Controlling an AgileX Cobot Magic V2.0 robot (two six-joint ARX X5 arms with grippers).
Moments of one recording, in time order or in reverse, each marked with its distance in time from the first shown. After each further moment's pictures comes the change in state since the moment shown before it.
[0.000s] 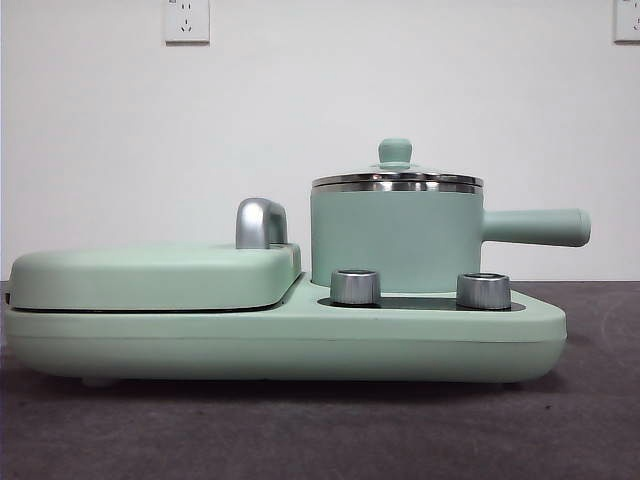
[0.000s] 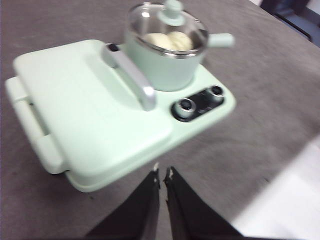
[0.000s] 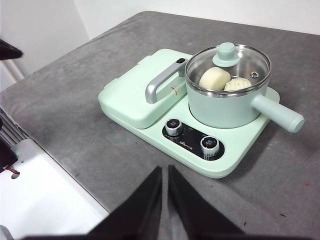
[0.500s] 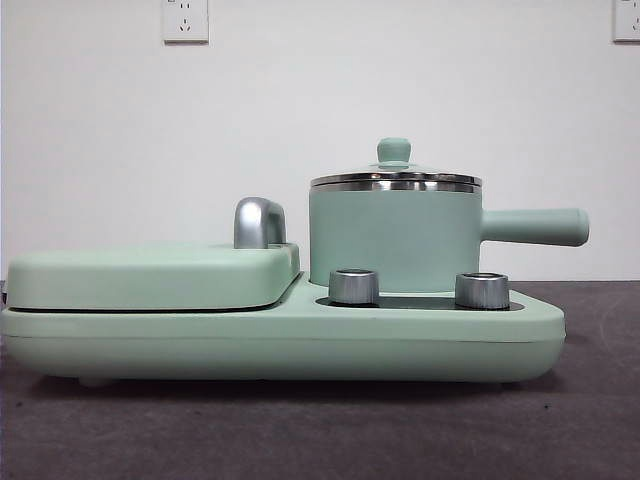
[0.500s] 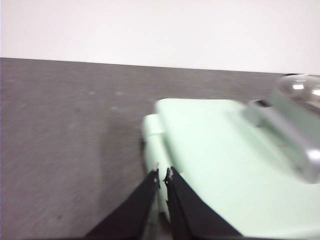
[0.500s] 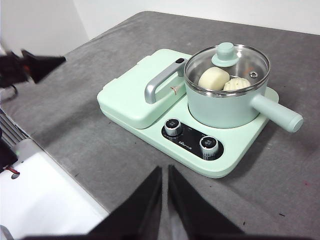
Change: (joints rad) left arm 0.483 -0.356 -0.660 0.637 -0.004 0.029; right arm 0.000 0.000 0.000 0.000 0.000 0.000
